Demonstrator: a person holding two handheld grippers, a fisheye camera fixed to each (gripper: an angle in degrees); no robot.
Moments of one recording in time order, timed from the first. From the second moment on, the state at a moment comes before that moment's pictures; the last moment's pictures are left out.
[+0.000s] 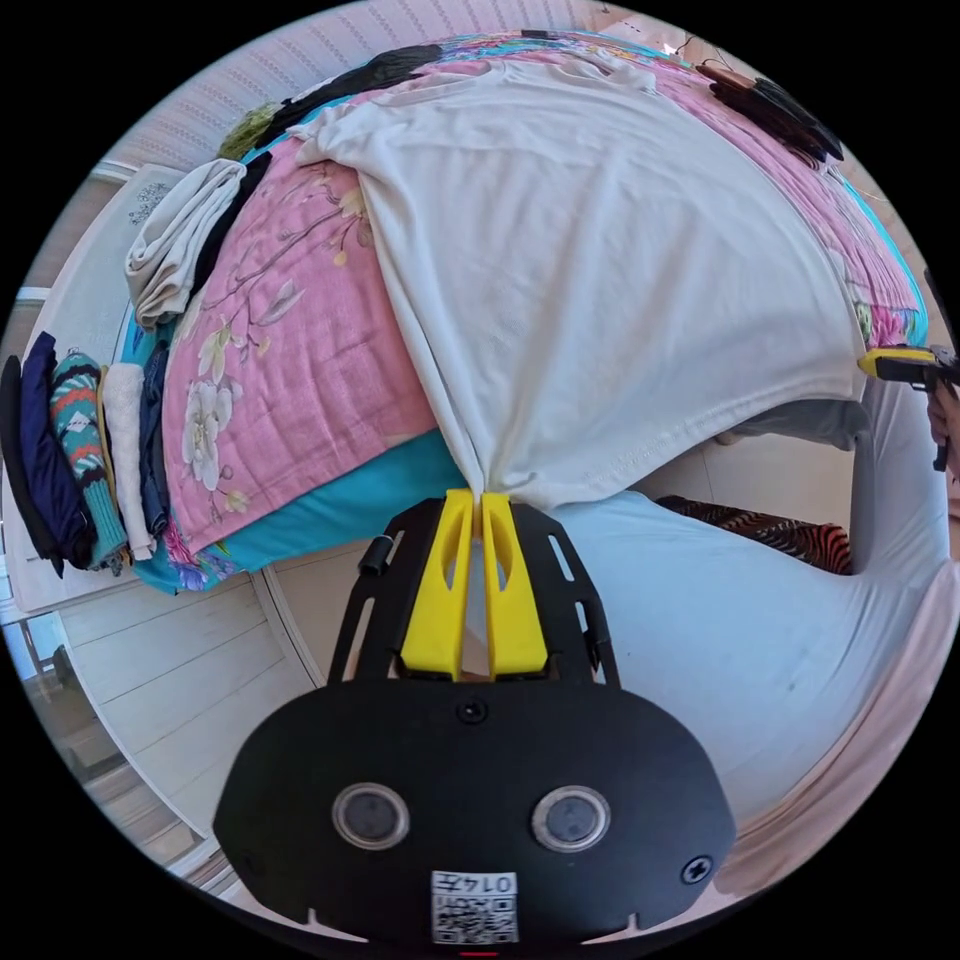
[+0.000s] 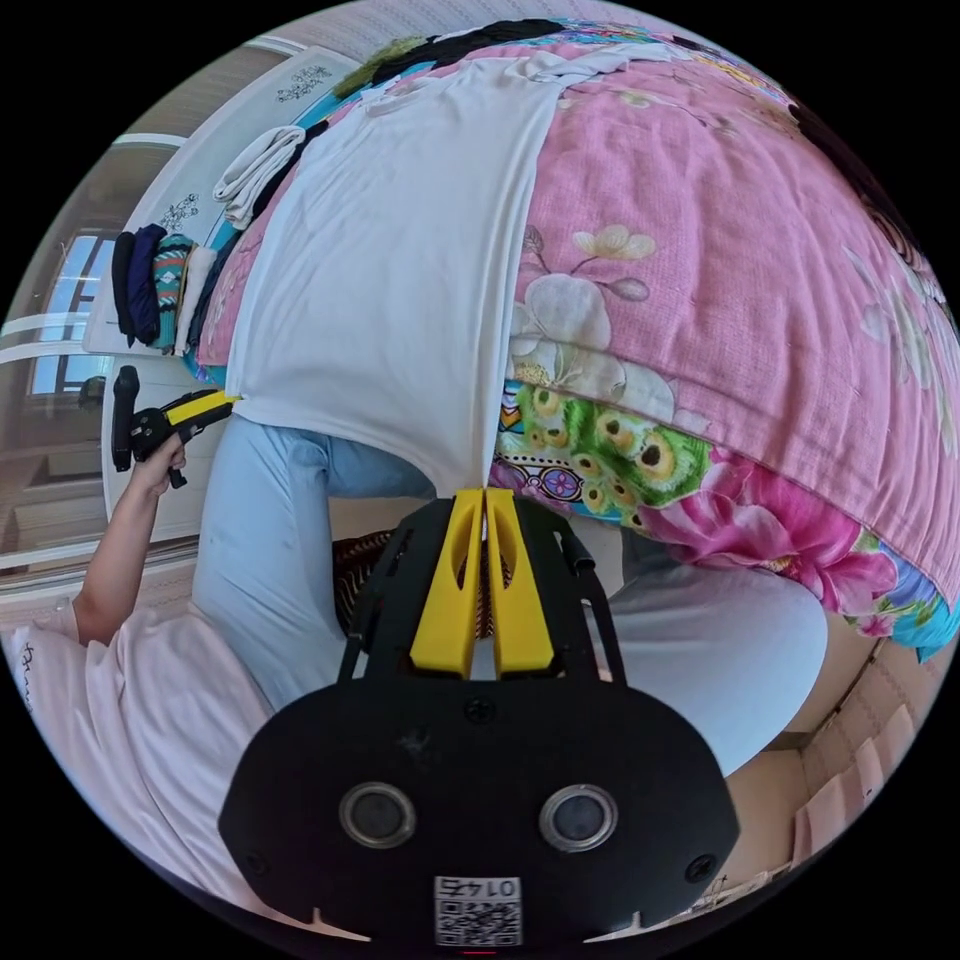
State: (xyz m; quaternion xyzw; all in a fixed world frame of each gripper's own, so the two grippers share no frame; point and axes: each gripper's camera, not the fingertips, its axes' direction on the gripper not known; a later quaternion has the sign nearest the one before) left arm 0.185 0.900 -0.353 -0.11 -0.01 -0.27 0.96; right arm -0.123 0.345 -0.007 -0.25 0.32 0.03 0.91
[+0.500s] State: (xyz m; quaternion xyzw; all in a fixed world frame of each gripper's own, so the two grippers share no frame) left arm 0.152 0.877 -0.401 -0.07 -0.10 -0.29 0.95; right arm -0.112 0.299 -0.097 -0.14 0.34 0.01 0.93
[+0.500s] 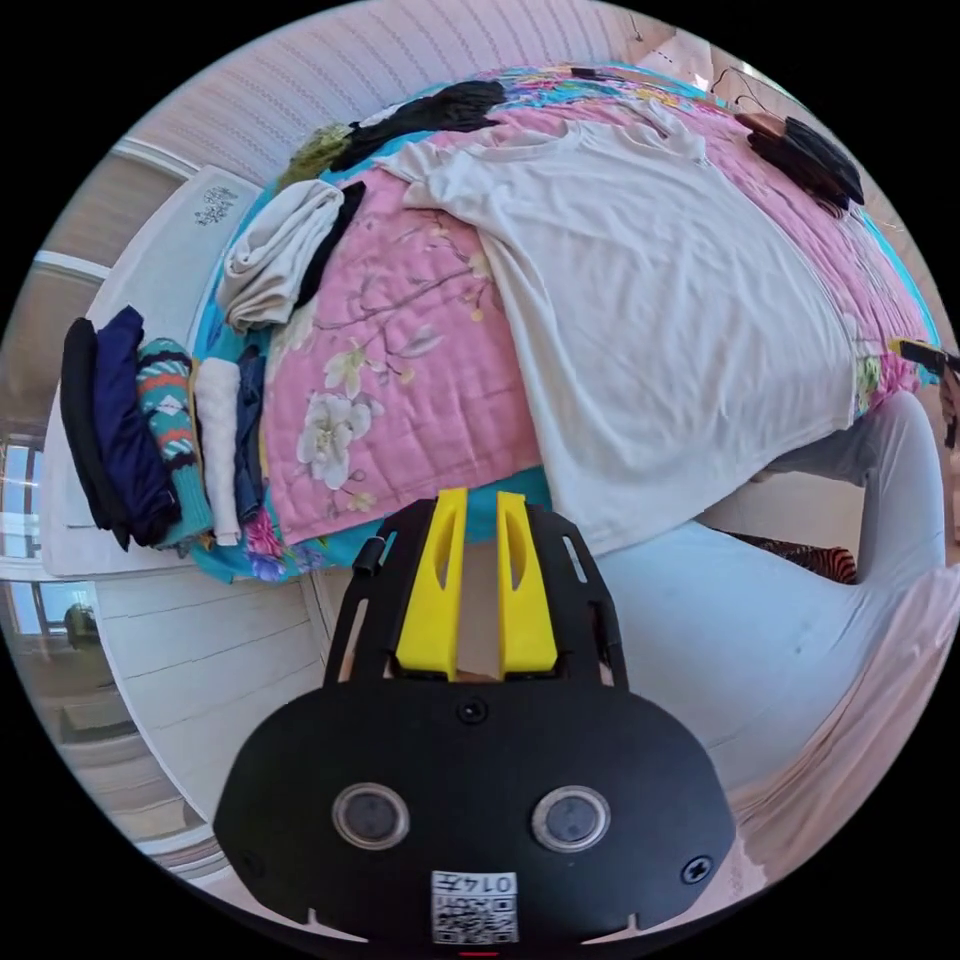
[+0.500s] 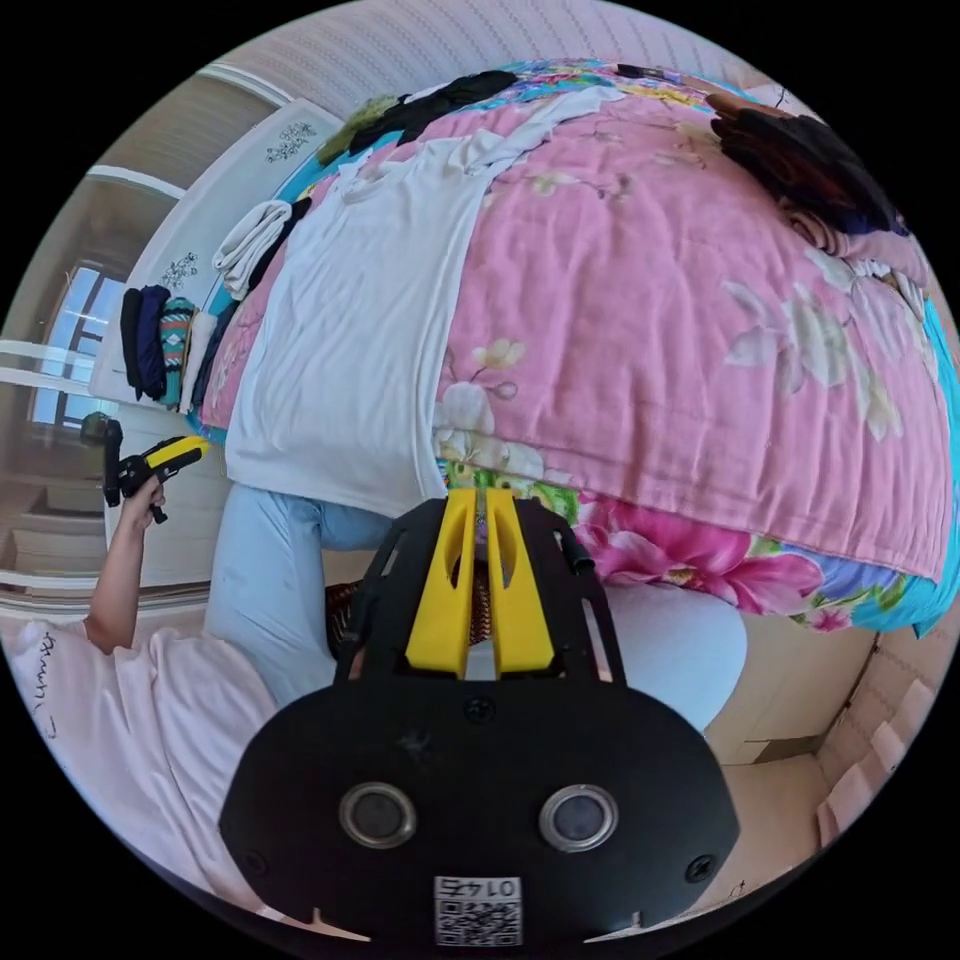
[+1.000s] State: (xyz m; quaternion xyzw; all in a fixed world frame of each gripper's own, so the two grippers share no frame) left arm 0.159 0.425 -0.296 0.08 -0.02 -0.08 0.99; right arm -0.028 0.017 -0.095 0.02 0.31 -0.06 0.95
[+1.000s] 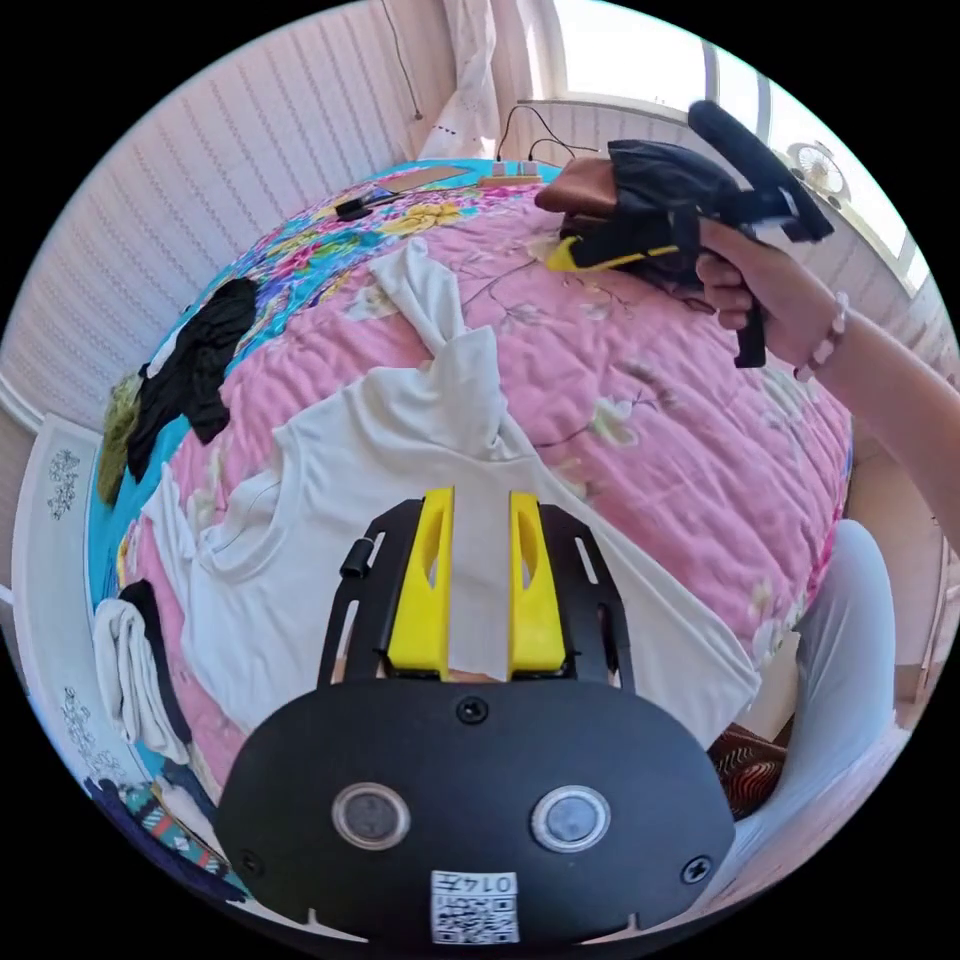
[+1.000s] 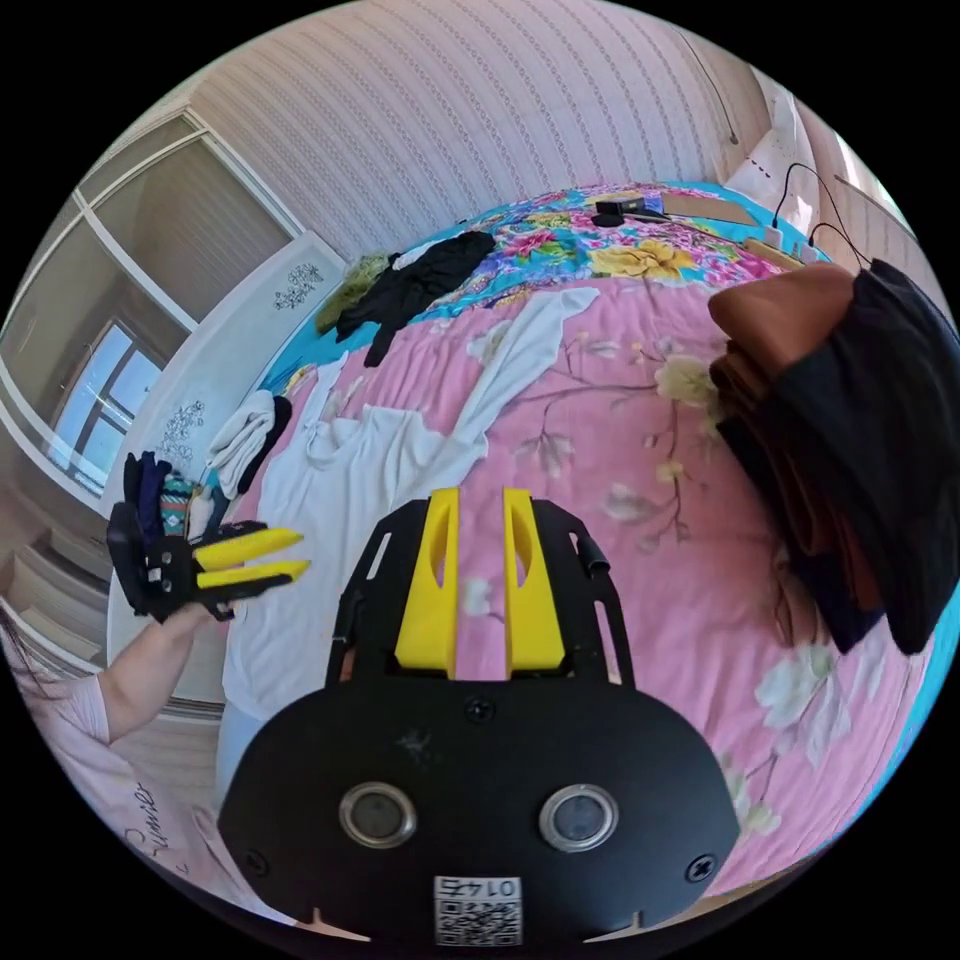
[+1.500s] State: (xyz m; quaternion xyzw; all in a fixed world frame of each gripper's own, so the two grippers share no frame) left arm 0.194 0.377 -0.225 0.09 0.00 -0.03 0.99; right arm 0.053 -0.044 -0.041 0.02 0.32 -0.06 0.94
